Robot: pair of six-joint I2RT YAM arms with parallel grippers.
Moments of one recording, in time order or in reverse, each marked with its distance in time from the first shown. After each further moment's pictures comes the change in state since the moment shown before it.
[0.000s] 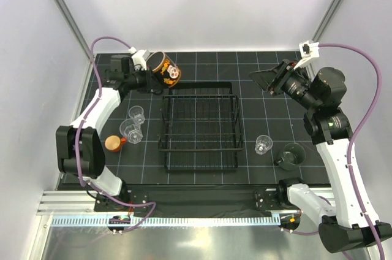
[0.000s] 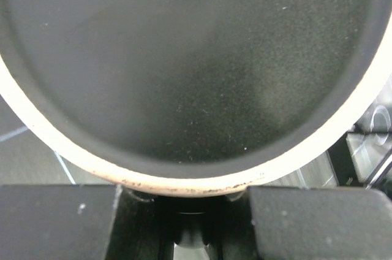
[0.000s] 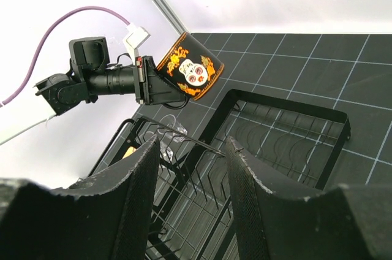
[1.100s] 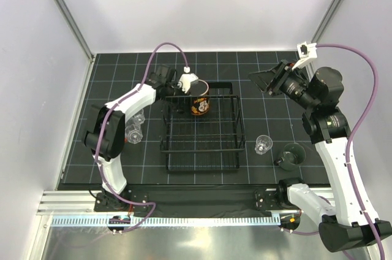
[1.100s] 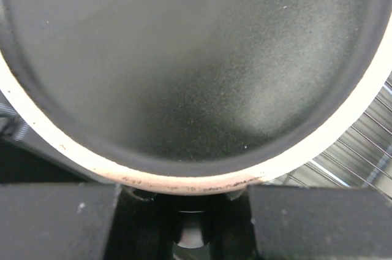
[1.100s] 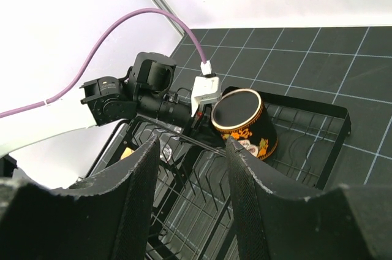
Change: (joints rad) left arm -0.320 0.271 0.129 -0.204 -0.091 0.527; right arm 0.003 0.008 -0.016 0.000 0.005 0.002
